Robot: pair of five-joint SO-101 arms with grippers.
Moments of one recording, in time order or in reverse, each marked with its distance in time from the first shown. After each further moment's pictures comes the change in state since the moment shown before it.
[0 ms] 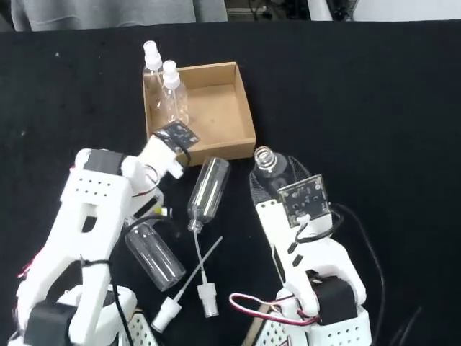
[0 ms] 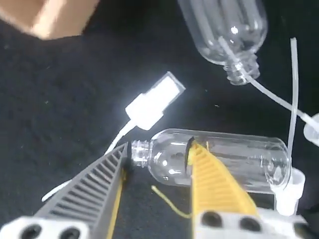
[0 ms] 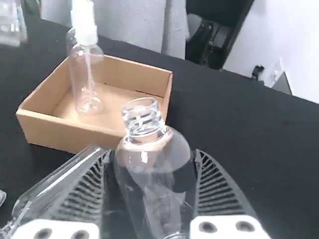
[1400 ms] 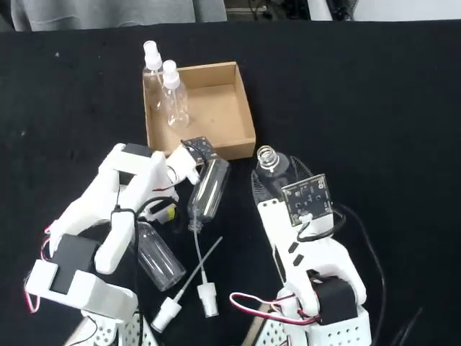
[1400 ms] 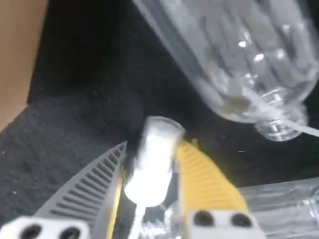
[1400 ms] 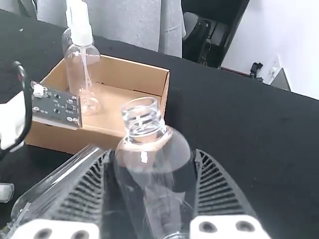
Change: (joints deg) left arm 2.5 26.6 -1.3 -19.8 -8.0; right arm 0.2 0.0 0.0 0.0 -0.4
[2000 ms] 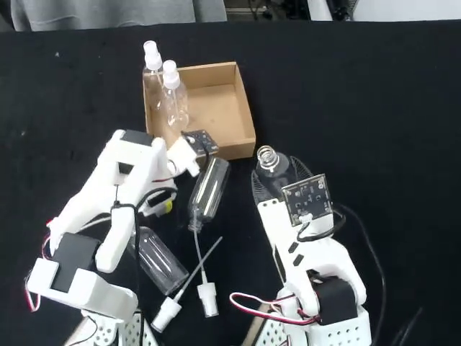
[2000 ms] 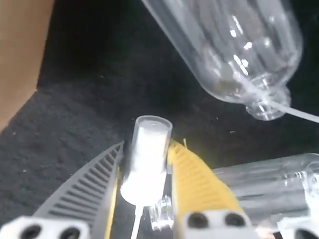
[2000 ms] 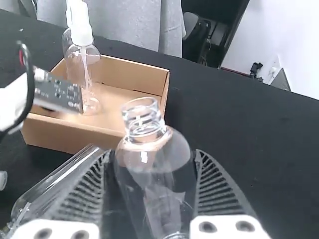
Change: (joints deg) left arm -0.2 0.2 -7.7 11.7 0.2; right arm 0.0 0.0 0.0 0.0 0.0
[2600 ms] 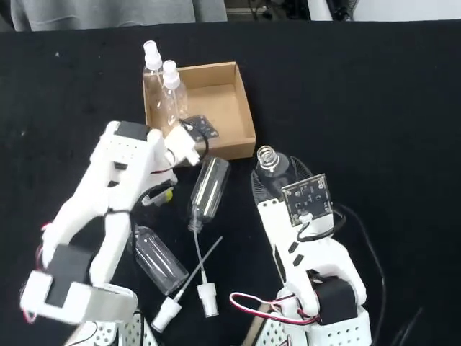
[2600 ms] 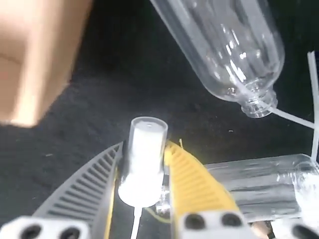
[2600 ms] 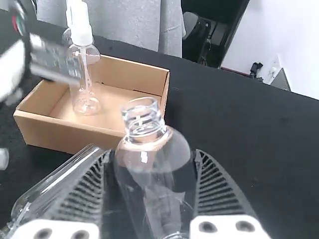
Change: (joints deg) left arm 0.1 -4.7 -4.7 4.8 2.5; right arm 0.0 0.0 0.0 0.0 0.0
